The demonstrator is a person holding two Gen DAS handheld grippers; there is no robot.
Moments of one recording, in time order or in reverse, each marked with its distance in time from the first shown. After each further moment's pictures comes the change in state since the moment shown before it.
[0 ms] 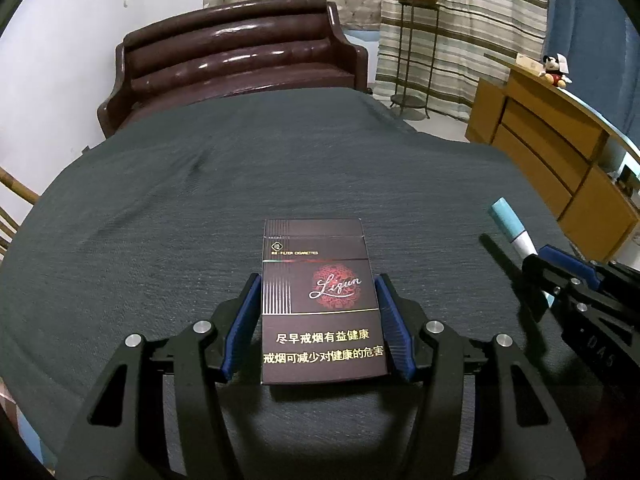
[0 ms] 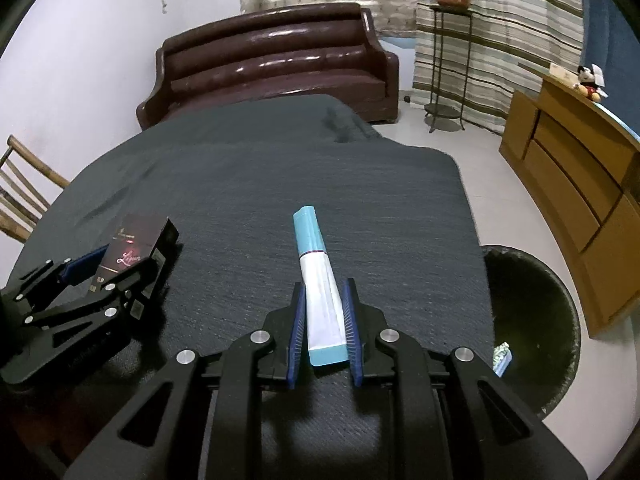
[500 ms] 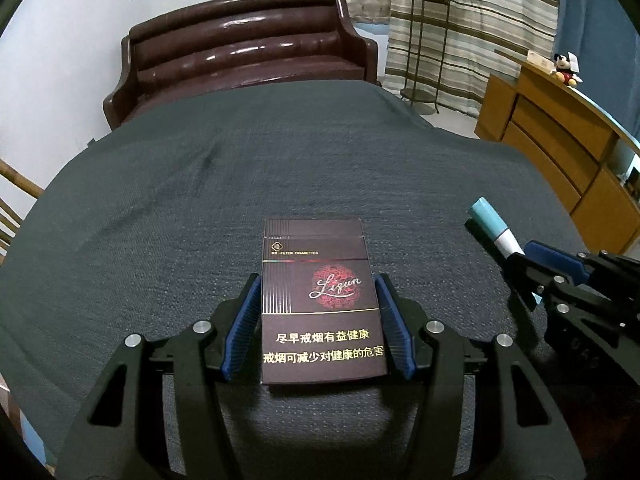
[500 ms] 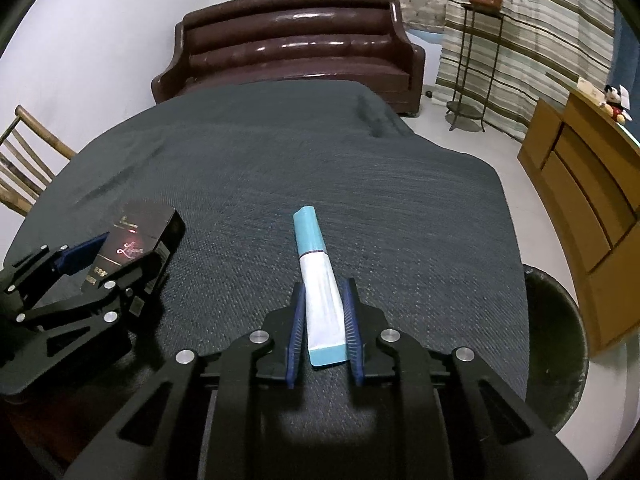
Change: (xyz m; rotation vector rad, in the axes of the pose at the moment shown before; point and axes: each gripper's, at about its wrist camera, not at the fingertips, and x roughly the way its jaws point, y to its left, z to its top) left arm 0.013 0.014 0.005 -0.014 0.031 0.027; right arm 0.023 0.026 0.011 -0.090 0.061 0.027
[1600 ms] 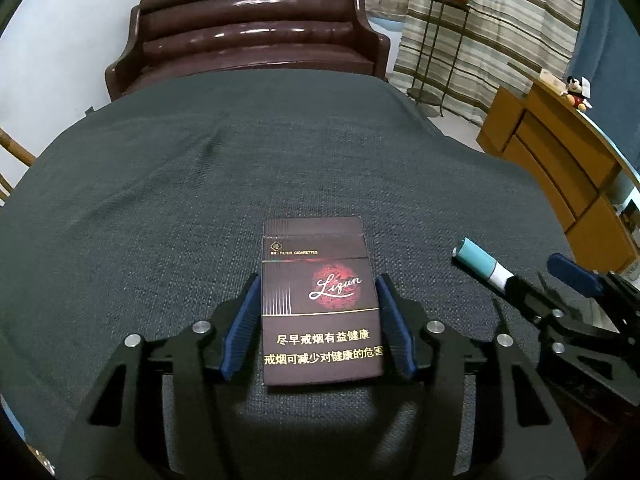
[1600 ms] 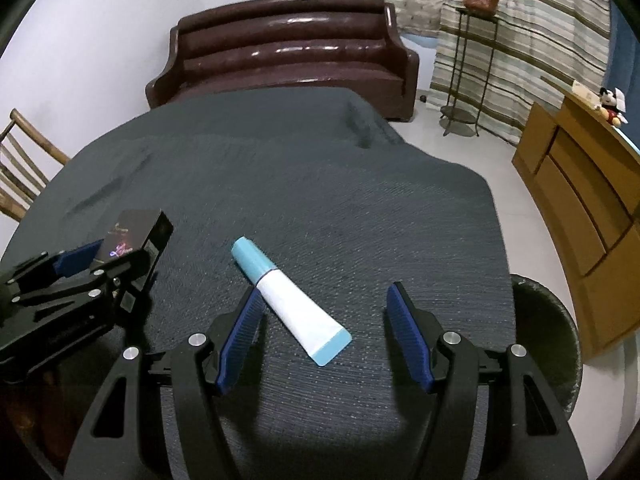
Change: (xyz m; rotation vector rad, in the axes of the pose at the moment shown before) left arm 0.011 0.017 0.015 -0.100 0.050 -0.047; right arm 0.008 -0.010 0.011 -0.008 -0.006 -0.019
